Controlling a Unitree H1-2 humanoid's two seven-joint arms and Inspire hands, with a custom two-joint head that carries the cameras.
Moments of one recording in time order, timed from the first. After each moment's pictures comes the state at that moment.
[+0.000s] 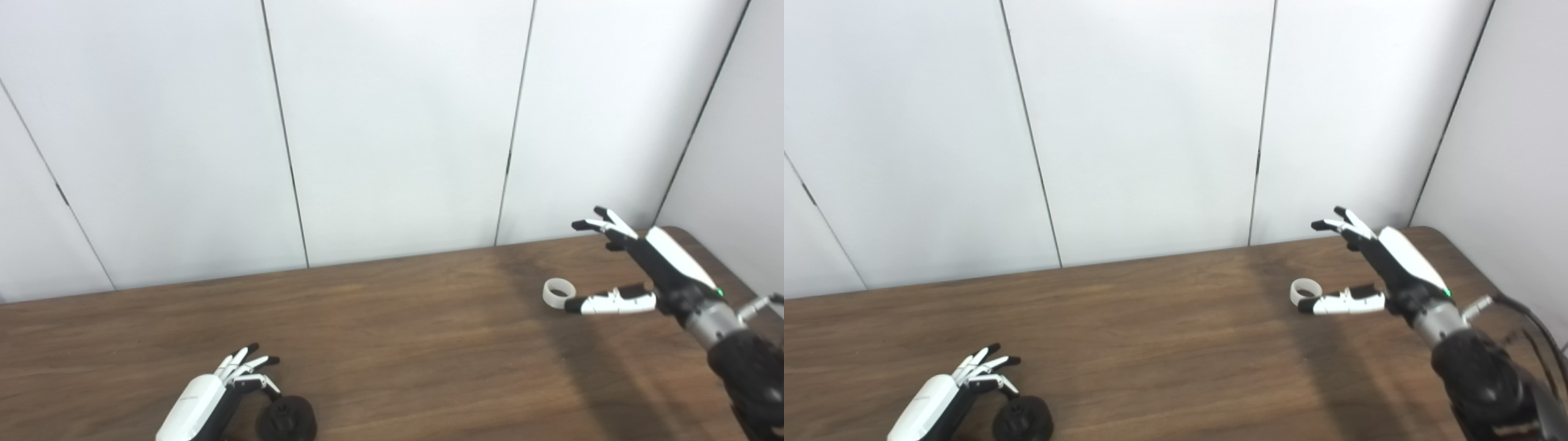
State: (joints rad) left arm -0.17 0.42 -0.26 0.18 0.60 -0.33 0.04; right arm -0.27 -0.66 -0.05 -0.21 -0.36 0.29 0.25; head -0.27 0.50
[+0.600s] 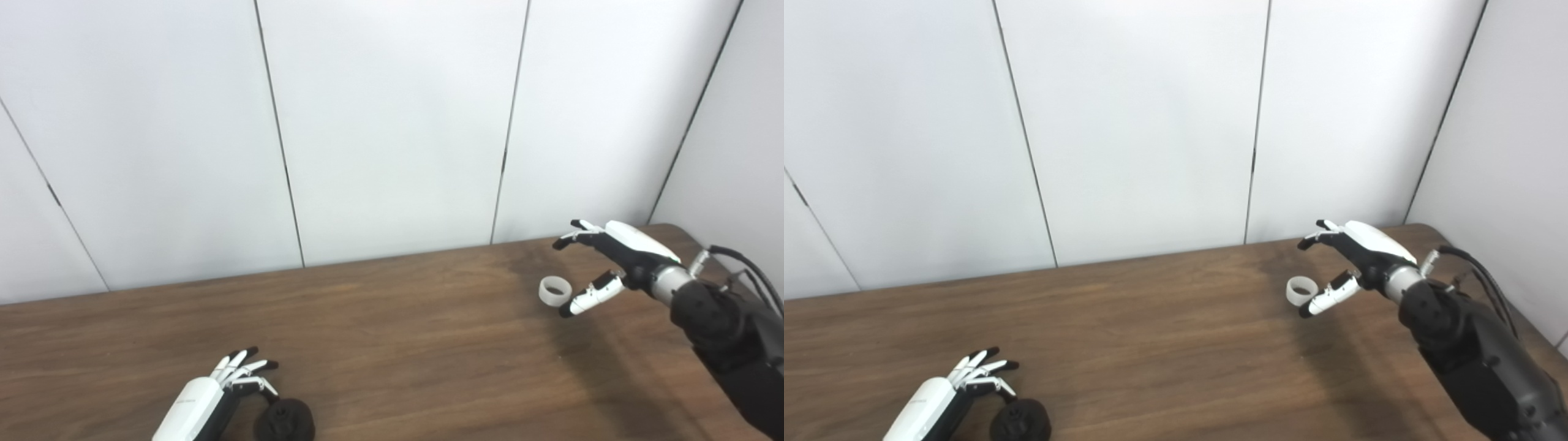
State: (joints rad) left arm -0.16 0.42 -0.27 0.17 0.62 -0.33 0.05; right arm -0.45 -0.74 0.15 0.03 -0.53 0.36 0.38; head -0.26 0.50
